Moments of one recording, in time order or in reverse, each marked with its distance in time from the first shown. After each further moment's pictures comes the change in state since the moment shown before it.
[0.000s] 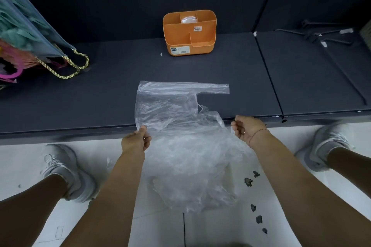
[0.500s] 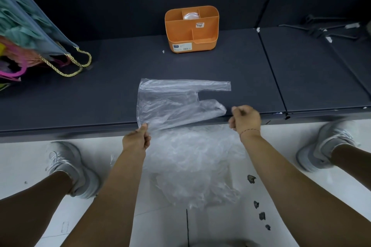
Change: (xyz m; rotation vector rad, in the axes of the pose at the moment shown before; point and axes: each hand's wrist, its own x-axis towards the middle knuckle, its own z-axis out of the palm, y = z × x) left_hand 0.002 0.004 -0.007 0.034 -0.008 -0.042; right_hand -0.001 0.015 0.019 -0.321 0.202 -0.448
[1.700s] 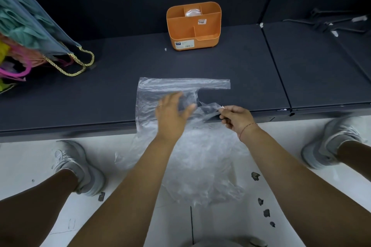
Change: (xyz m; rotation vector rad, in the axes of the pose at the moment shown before) left_hand -0.052 0.012 0.066 0.829 -0.184 1.046; right_hand -0.005 -0.003 0.013 0.193 -0.330 0.138
